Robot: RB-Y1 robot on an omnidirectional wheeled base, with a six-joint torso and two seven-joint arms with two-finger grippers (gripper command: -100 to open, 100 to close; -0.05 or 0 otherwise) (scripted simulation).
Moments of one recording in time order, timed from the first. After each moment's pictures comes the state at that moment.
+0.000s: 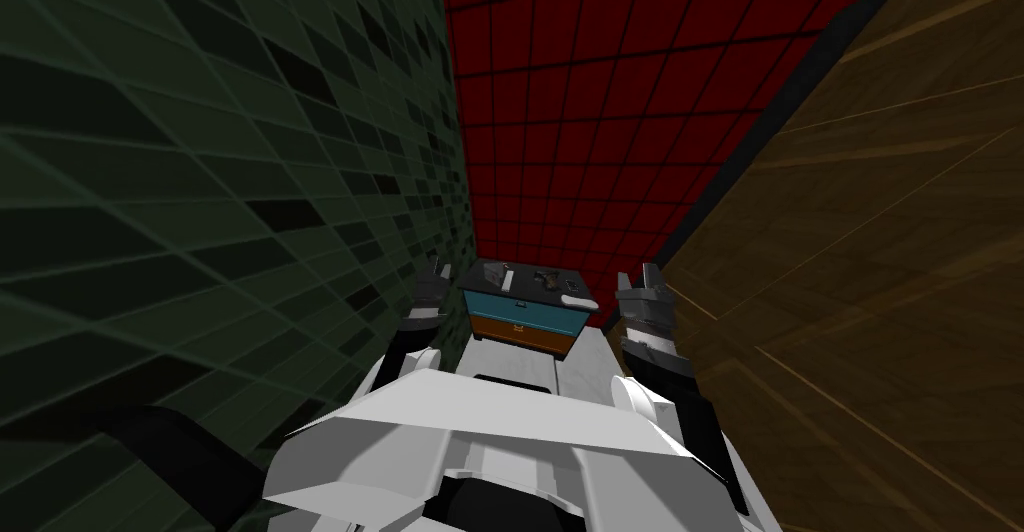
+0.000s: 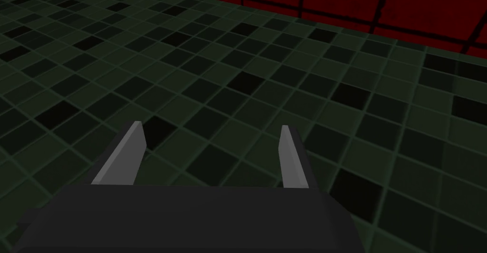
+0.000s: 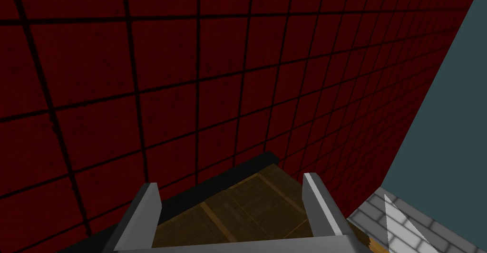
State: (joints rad) left arm 0.54 -0.01 -0.01 -2.22 -0.02 -0.45 0.08; right arm 0.52 0.00 -0.05 -2.34 -0.04 -0.38 0.03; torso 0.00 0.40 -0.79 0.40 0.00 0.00
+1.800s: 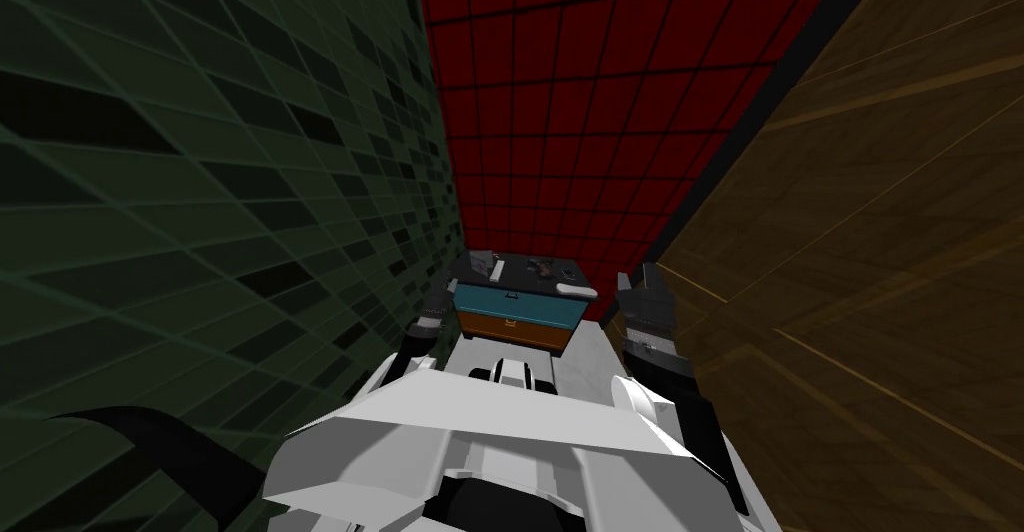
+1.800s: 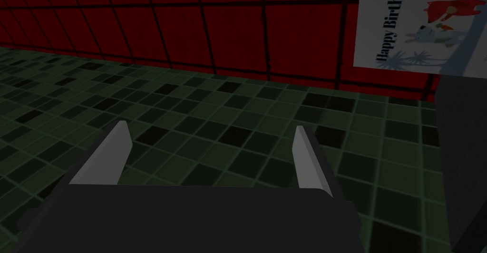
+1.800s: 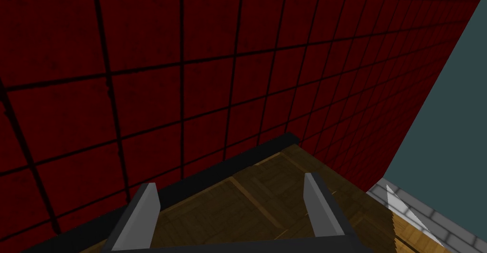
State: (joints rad) left arm 0.46 0.17 0.00 -1.89 -0.01 -0.64 0.05; right arm 0.52 0.00 -0.05 -2.34 -0.04 -0.38 0.03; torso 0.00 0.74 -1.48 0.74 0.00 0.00
